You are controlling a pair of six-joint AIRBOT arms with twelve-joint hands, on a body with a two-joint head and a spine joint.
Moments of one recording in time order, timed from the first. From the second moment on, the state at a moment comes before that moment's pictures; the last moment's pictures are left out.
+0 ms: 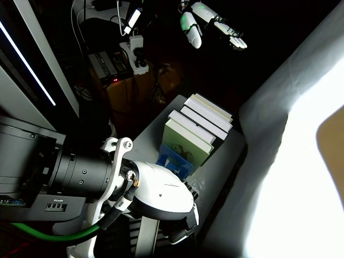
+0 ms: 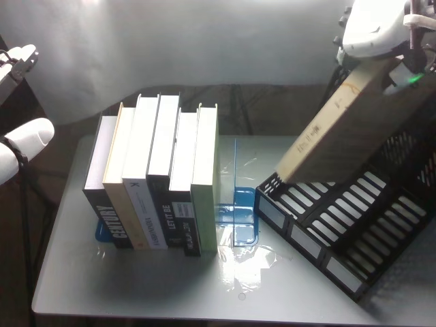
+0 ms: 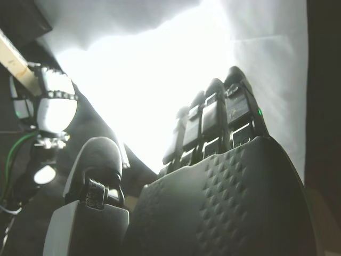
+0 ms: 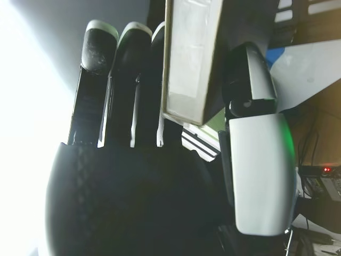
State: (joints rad) left arm 0.98 -1.03 1.26 -0.43 -1.41 0.53; right arm 0.04 -1.30 1.63 -2.70 0.34 0.95
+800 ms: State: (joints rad) left arm 0.98 -1.04 1.26 -0.43 -1.41 0.53; right arm 0.01 -1.31 1.65 -2.77 0.36 0.96
